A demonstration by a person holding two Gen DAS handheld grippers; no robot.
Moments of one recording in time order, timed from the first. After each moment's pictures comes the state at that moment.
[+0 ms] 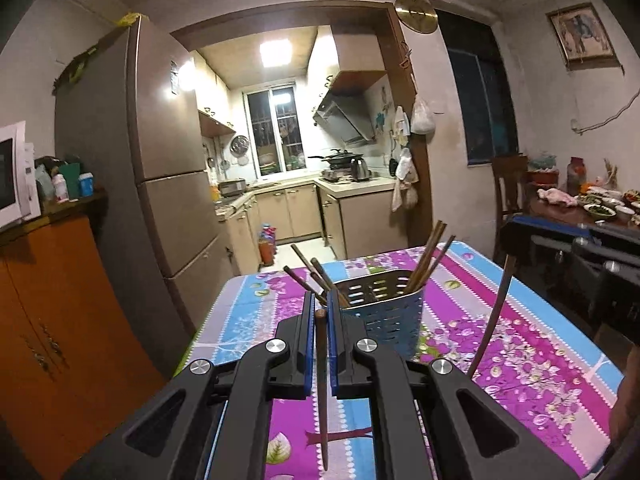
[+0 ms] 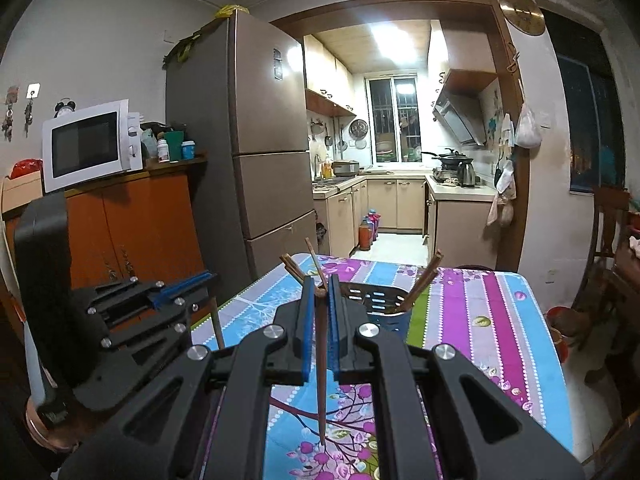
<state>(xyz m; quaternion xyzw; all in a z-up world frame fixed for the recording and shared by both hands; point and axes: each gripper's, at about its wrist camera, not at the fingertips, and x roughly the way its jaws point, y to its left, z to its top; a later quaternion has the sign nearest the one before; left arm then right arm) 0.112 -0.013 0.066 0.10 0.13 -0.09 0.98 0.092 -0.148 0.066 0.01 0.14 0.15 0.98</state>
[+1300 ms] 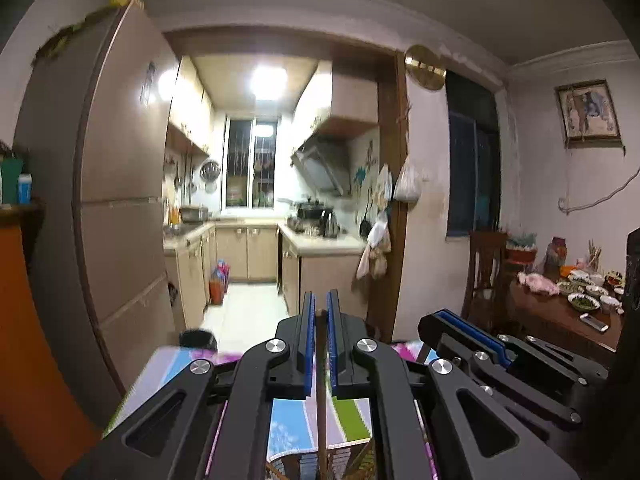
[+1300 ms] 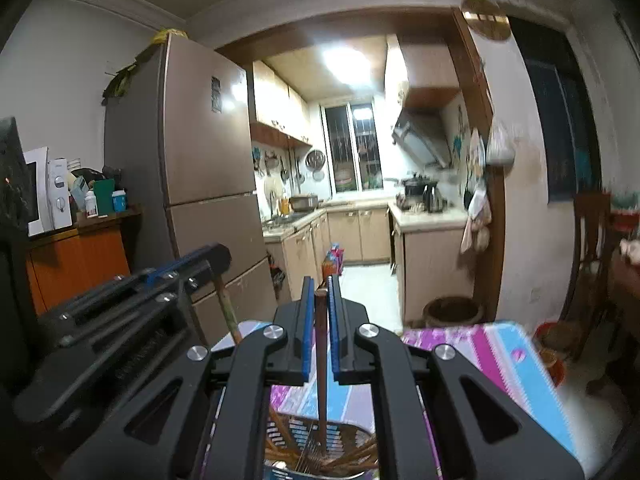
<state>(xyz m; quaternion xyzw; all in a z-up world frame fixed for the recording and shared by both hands) 0.289 -0.054 0.128 0.00 0.08 -0.16 0.98 0.271 -0.177 0.088 0.06 0.09 0.08 0.99</state>
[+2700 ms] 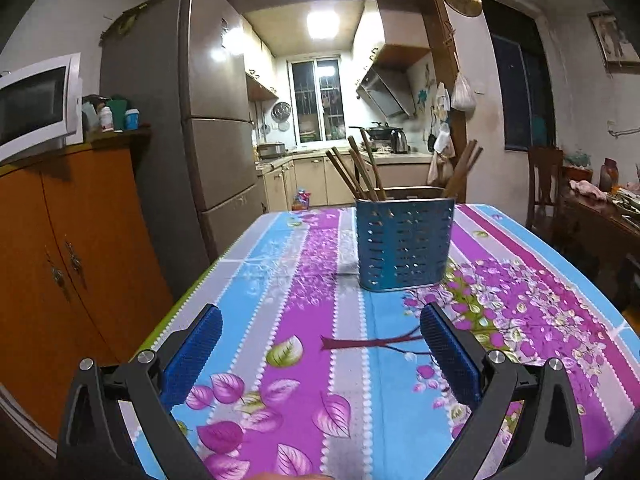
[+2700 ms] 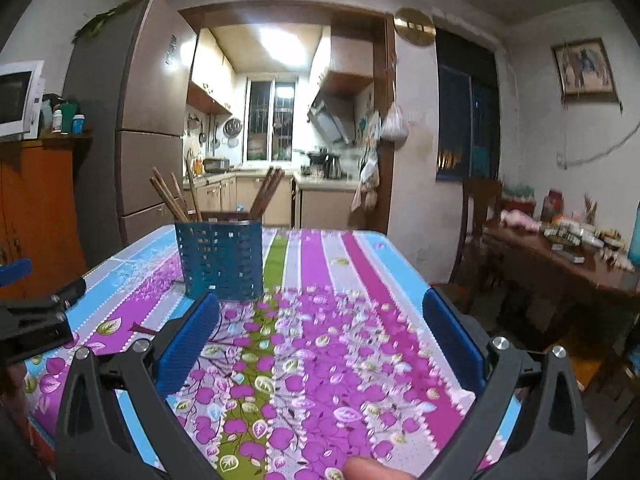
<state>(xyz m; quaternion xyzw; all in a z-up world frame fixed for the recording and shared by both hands) 0.062 0.020 -0.038 0.06 0.18 -0.02 0.98 0.005 -0.168 -0.035 -0.02 0.12 -0.11 0.99</state>
